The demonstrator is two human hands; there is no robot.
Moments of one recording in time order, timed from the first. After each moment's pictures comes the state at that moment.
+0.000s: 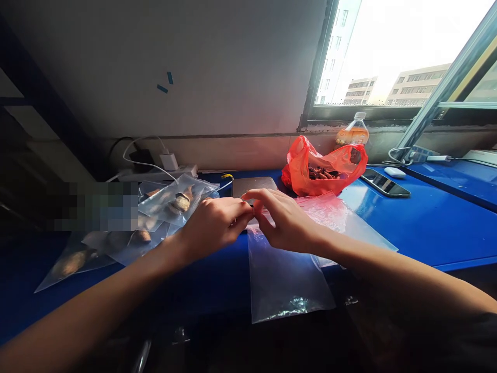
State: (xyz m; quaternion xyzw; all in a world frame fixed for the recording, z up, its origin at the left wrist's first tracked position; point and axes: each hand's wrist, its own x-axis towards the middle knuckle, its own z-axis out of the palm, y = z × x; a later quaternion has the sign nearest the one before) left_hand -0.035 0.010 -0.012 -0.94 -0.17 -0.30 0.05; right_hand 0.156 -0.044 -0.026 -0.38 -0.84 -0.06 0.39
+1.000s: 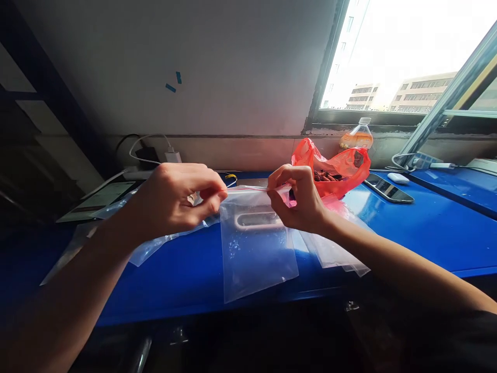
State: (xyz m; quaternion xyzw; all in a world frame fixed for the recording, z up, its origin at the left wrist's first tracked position) left_hand -0.078 0.006 0.054 -0.93 -0.15 -0.32 0.07; right_hand 0.172 -0.015 -0.020 -0.25 -0.78 -0.11 0.56
